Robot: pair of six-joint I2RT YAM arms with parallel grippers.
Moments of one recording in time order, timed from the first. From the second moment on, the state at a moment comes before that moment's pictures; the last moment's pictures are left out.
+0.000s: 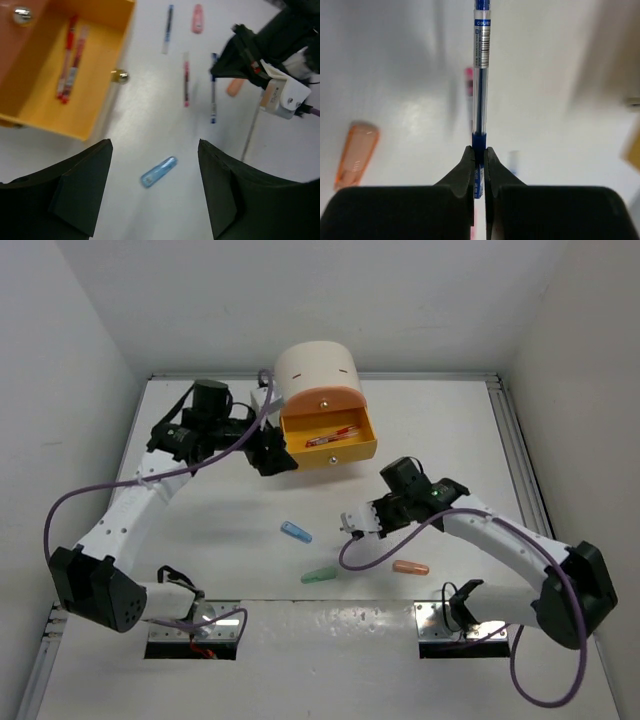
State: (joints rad) left arm -0.30 1.30 1.32 -0.62 0.77 0.28; right arm 0.62 1.25 0.75 -0.66 -0.26 -1.27
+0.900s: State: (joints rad) left arm -0.63 1.51 1.22 -0.56 0.94 0.03; right arm 0.97 1.18 0.99 -0.65 0.00 -1.22
